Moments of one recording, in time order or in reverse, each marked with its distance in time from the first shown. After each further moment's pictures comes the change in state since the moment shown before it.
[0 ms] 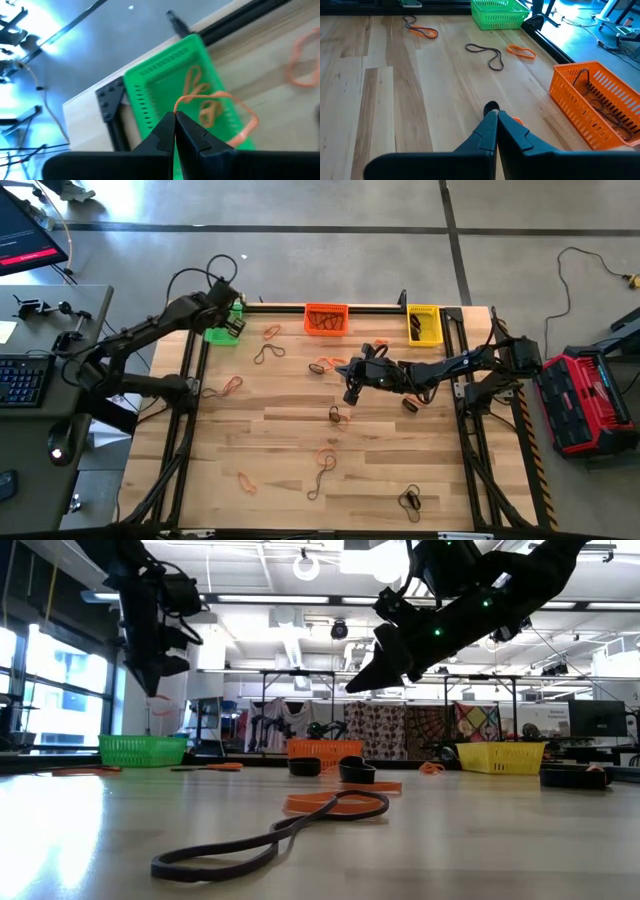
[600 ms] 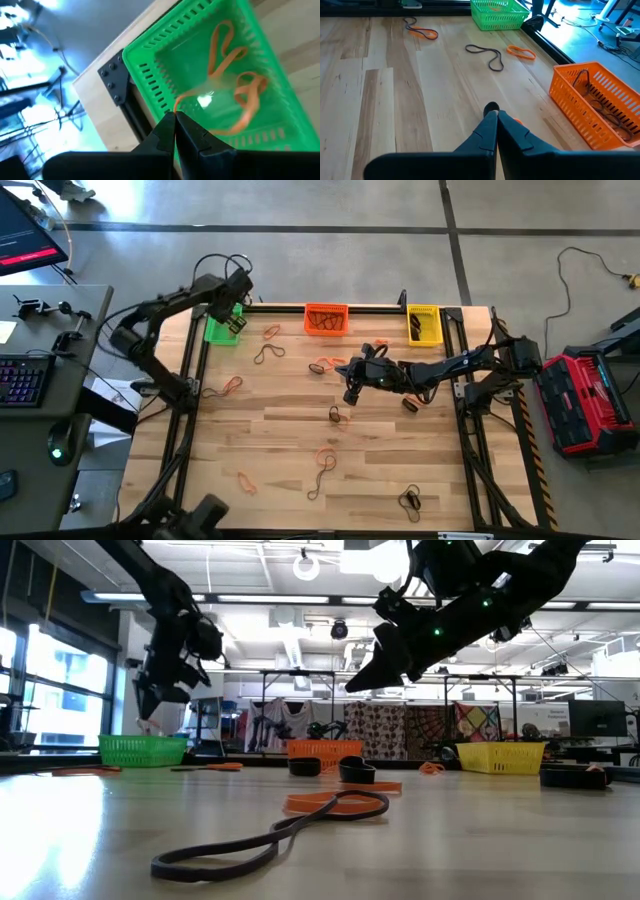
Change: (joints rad) left arm 0.099 0.408 0.254 -0.247 -0.031 0.085; right arm 0.000 0.000 0.000 0.005 0.000 0.002
